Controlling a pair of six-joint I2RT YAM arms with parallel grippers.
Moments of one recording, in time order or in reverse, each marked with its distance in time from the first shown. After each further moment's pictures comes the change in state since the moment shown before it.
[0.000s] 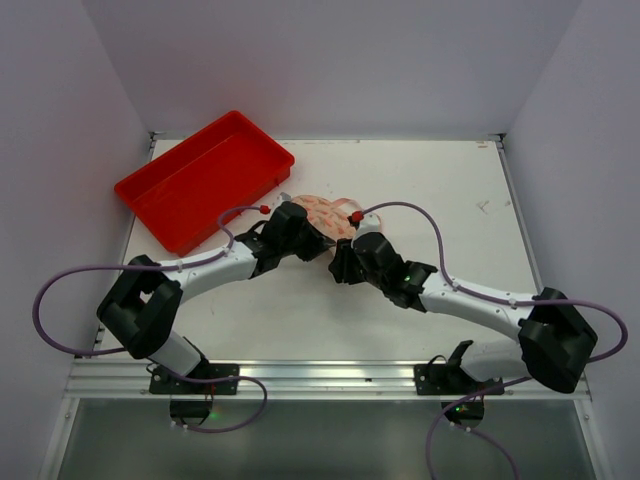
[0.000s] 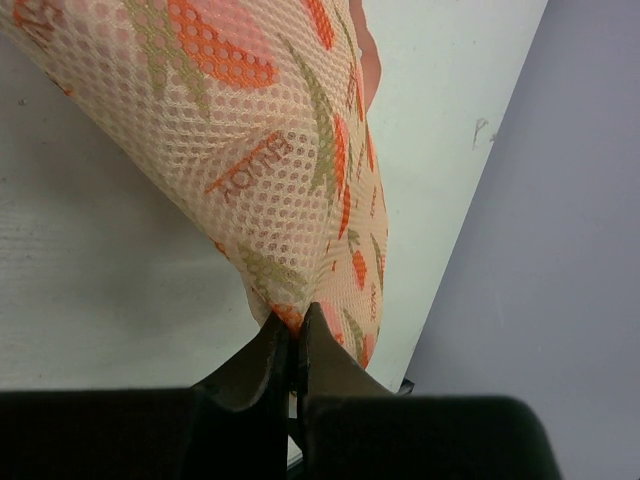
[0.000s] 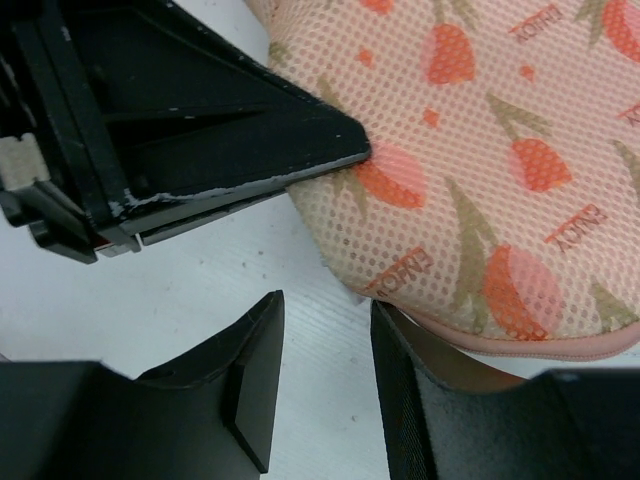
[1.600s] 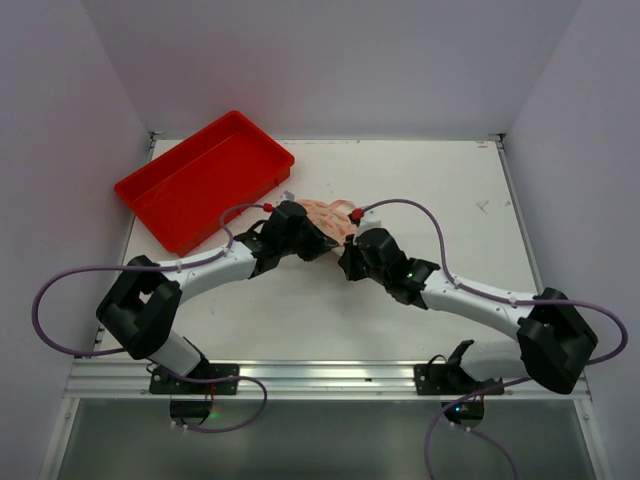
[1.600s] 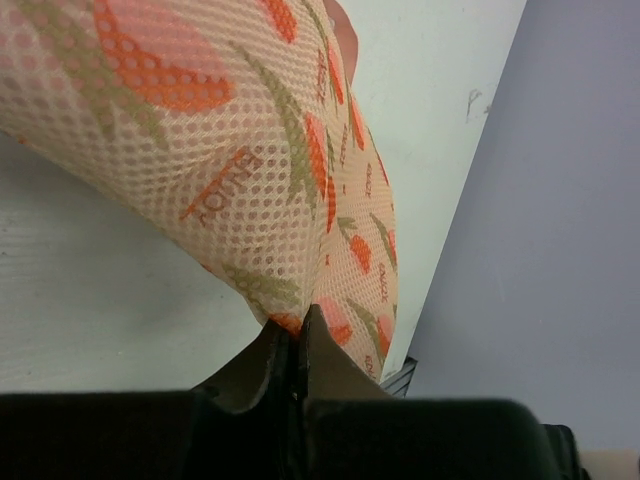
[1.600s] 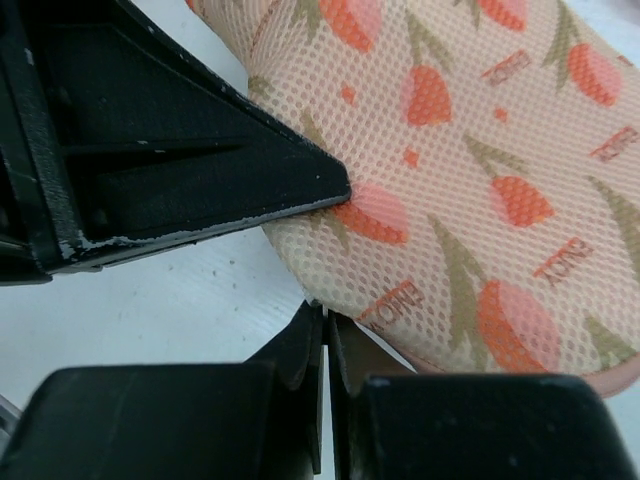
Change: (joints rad) left arm 0.003 -0.003 0.000 0.015 0.040 0.024; right arm -0.042 0.026 0.001 0.026 -0.018 -0.100
